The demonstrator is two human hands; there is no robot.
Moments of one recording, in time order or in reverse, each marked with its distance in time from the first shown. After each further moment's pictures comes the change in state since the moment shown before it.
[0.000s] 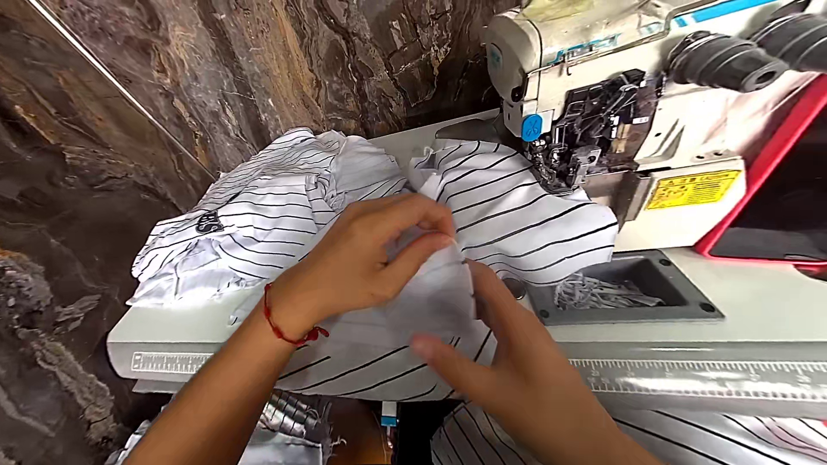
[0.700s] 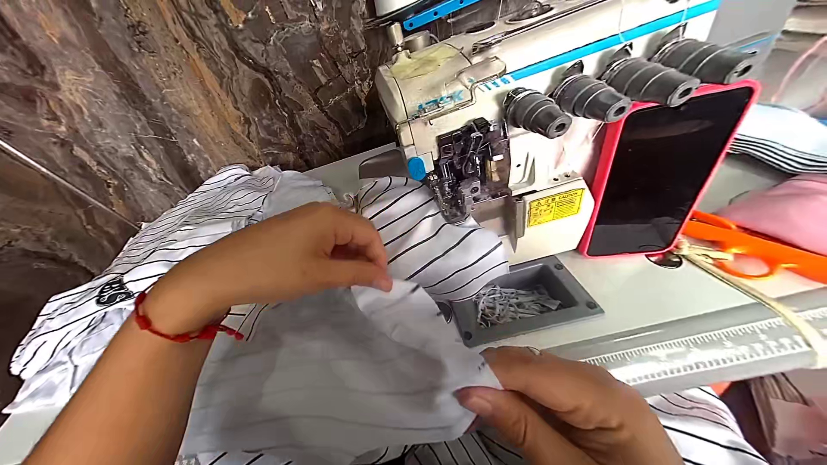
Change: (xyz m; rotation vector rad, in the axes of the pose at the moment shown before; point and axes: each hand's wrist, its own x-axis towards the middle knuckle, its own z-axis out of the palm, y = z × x) left_hand 0.067 -0.017 -0.015 -0.187 -0.552 -0.219; right_hand -0.019 -0.029 -0.078 0.174 0.024 -0.117
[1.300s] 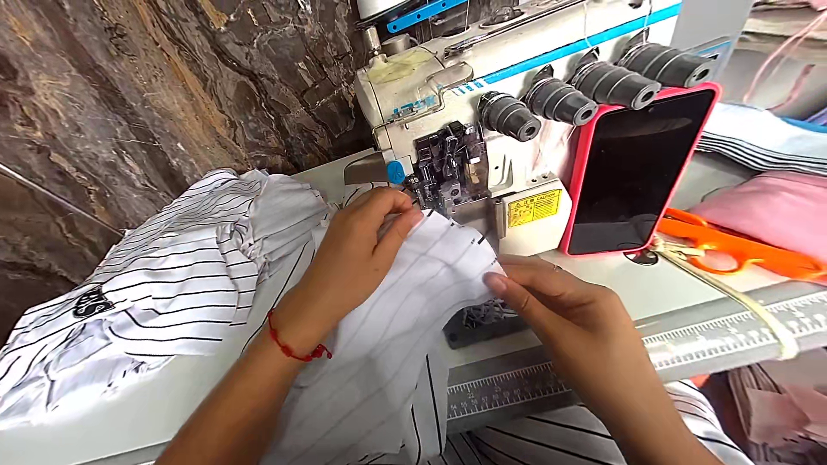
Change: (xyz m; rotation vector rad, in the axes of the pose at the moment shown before) left_hand 0.049 -0.004 0.076 0.229 0.615 -0.053; right_hand 0.012 0.059 -0.053 -0.405 0.326 0.130
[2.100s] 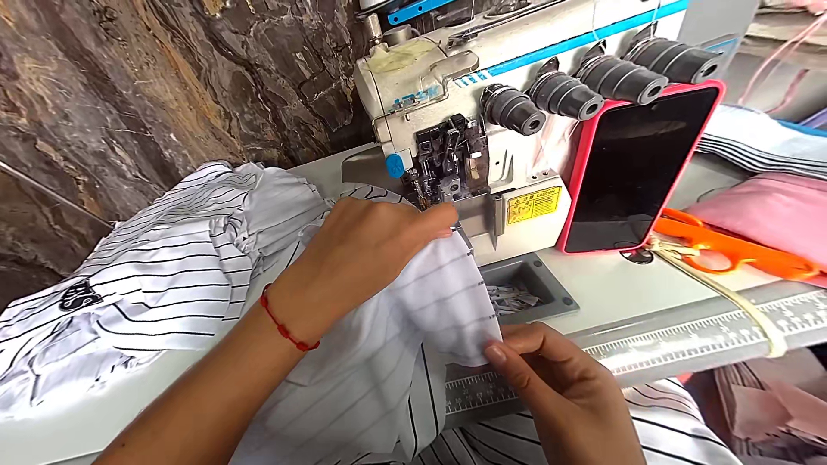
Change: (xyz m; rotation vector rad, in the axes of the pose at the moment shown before) left_hand 0.014 0.006 -0.005 0.395 -0.100 0.396; right_hand -0.055 -0.026 0.014 0.533 0.007 0.234
